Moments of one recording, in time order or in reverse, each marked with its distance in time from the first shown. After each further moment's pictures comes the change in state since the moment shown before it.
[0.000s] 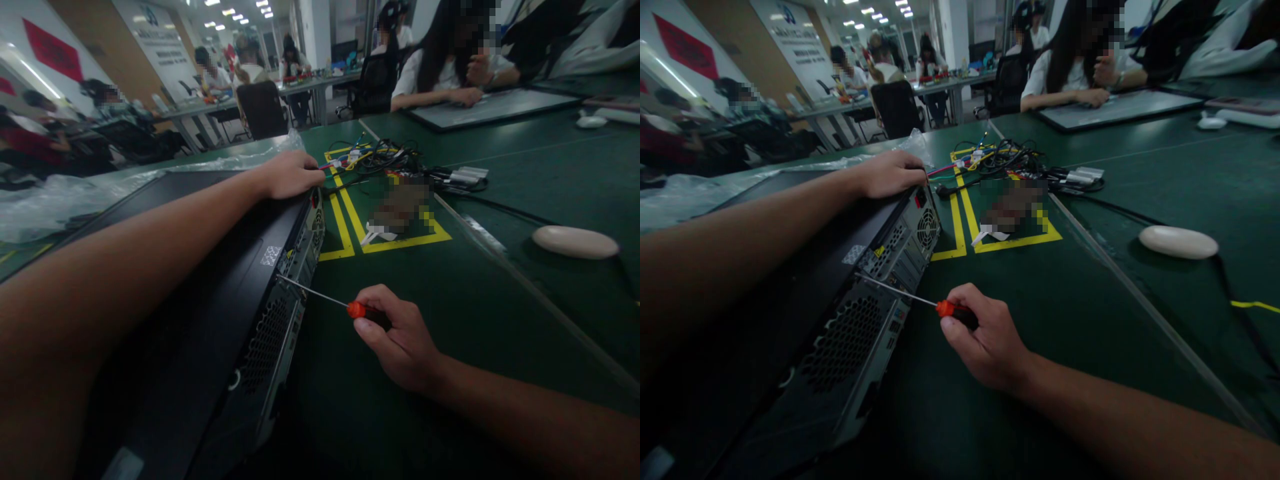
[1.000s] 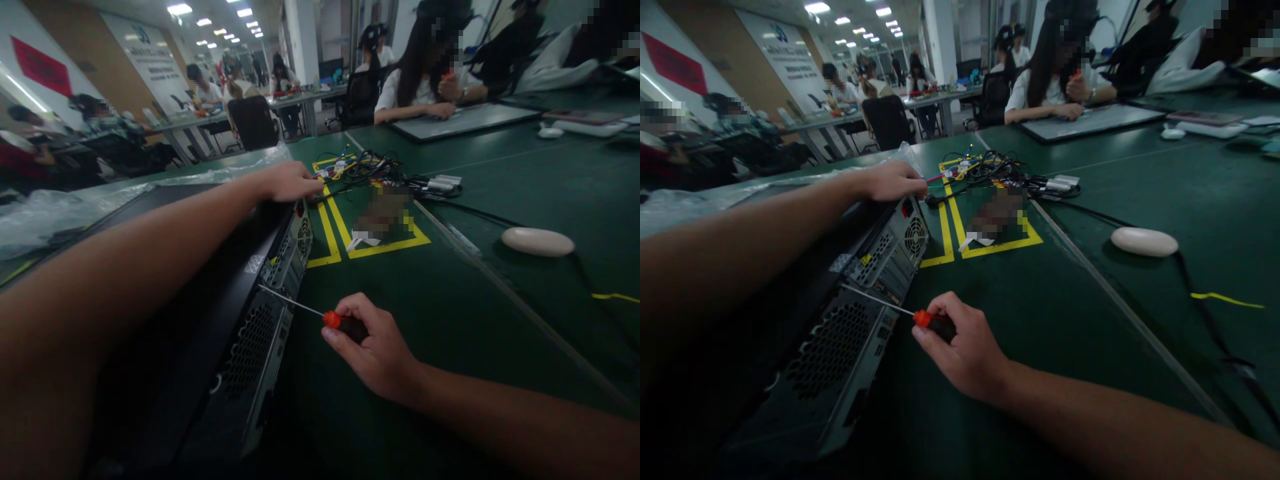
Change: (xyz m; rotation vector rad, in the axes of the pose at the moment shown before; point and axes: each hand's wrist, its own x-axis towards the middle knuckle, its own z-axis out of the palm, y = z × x) left_hand 0.024 0.016 -0.006 0.048 -0.158 -0.005; right_hand -0.009 -0.002 0.014 0.087 0.035 0.049
